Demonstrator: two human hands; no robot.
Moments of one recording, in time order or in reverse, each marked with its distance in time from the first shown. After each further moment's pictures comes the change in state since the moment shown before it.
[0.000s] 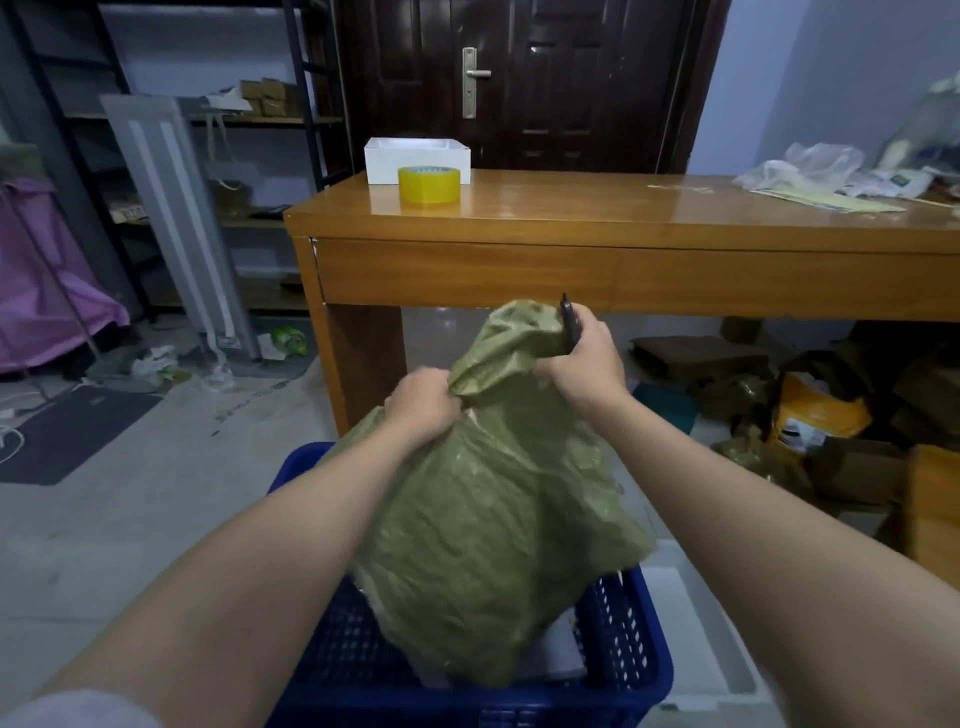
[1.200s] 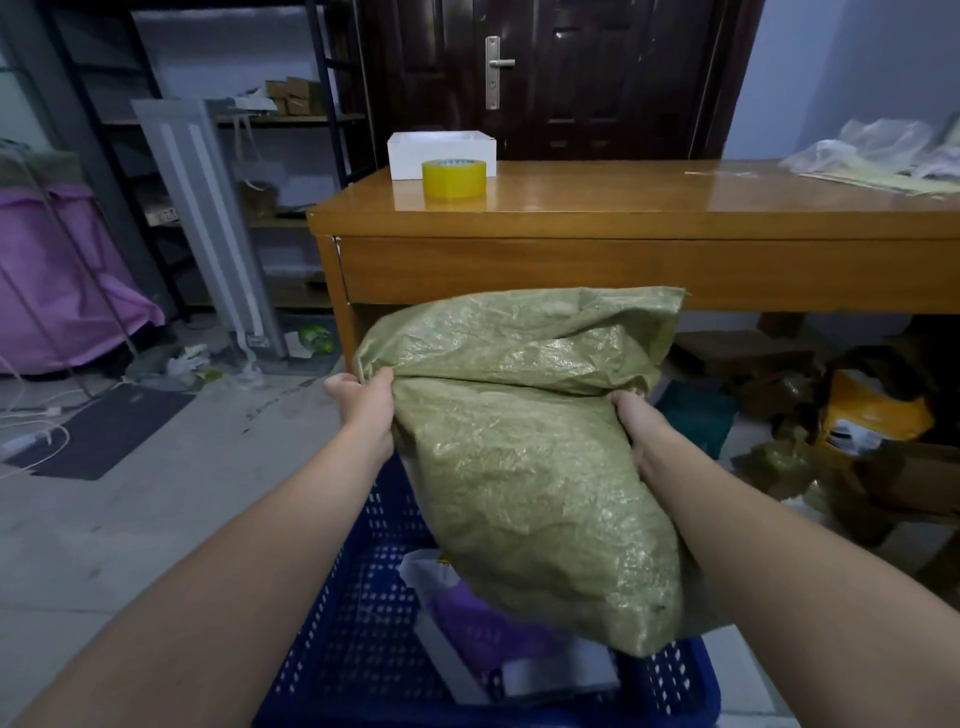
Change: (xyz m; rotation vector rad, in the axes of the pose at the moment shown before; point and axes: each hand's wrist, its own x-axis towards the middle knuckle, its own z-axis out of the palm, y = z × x) left_hand 0.004 -0.052 -0.025 -1.059 0.502 -0.525; right_hand 0.006 0.055 0.013 0.601 -0.098 0.682
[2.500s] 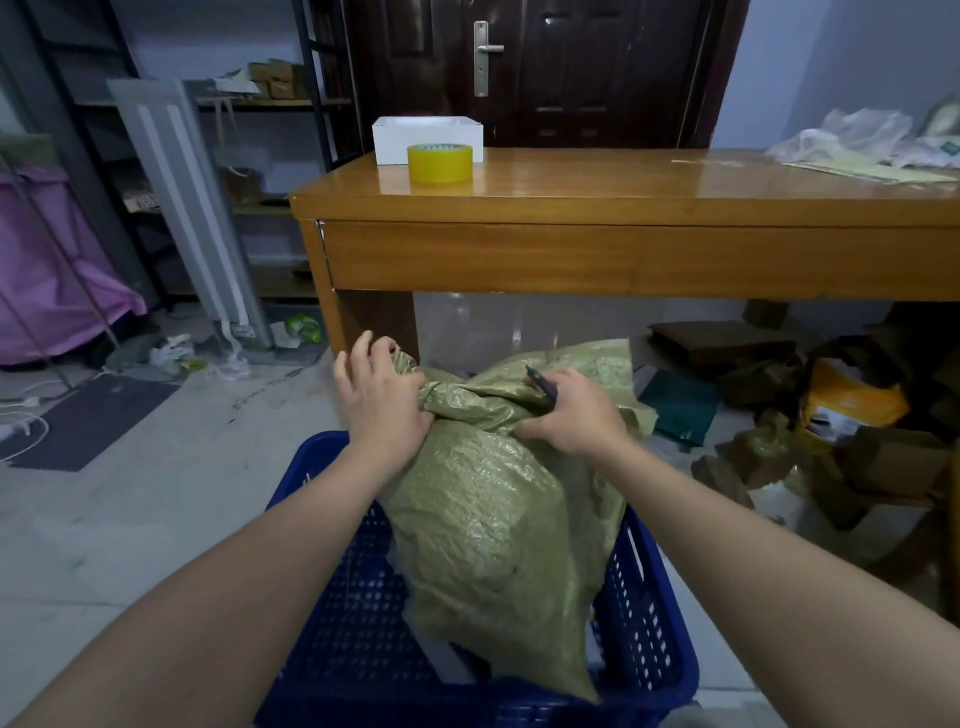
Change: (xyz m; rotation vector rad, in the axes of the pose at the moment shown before) left_hand -0.035 -0.020 -0.001 1.415 0.010 0.954; right_hand -0.021 0.015 0.024 -1.140 -0.038 -0.630
